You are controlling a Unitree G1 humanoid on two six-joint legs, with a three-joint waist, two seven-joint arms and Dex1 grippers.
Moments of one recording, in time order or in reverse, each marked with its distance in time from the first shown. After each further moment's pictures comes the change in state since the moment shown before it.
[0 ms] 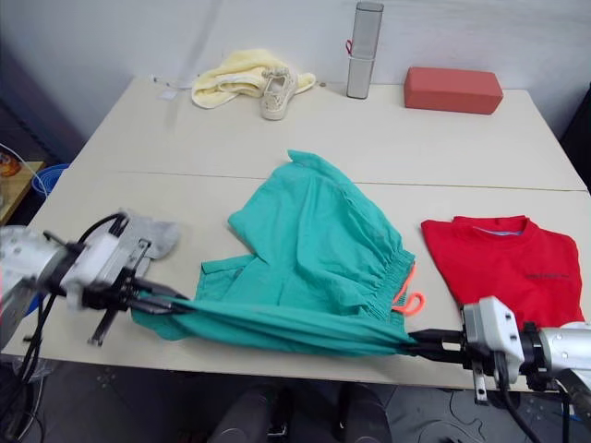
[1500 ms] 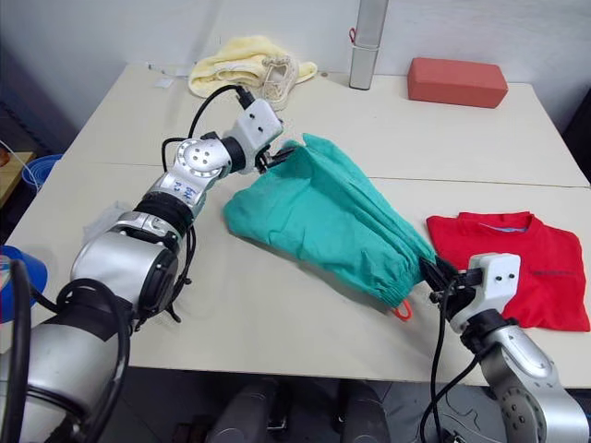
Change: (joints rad) left arm -0.860 -0.693 -0.056 1.380 0.758 -0.600 1.083; right arm -0.145 0.602 -0.107 -0.159 -0.175 0.344 -0.849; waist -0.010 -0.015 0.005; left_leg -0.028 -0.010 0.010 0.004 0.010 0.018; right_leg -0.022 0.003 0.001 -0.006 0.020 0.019
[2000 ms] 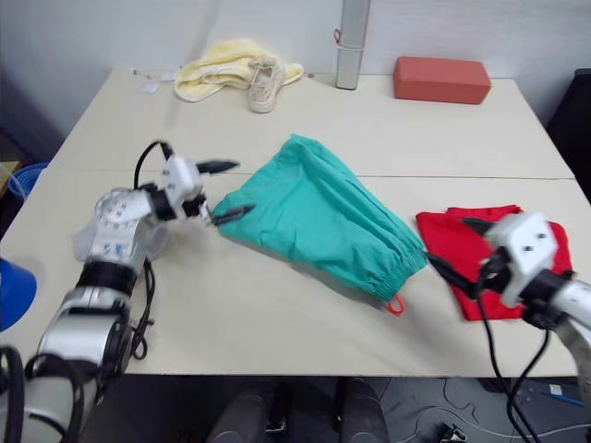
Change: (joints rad) left arm 0.661 0.210 0.164 -0.790 -0.434 0.050 -0.684; right arm -0.142 -0.381 0.029 0.030 -0.102 -0.098 0.418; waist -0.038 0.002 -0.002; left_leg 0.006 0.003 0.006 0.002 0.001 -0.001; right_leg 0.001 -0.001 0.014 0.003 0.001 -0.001
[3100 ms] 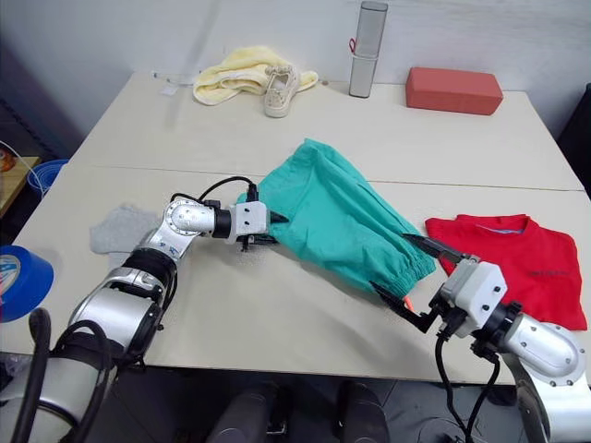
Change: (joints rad) left arm -0.295 -0.179 -0.241 0.563 0.355 -0.206 0.073; right arm 0.158 0.216 0.046 -0.049 -0.089 -0.396 0.066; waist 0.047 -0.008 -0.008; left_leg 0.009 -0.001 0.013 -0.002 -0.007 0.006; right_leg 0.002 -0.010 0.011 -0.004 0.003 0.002
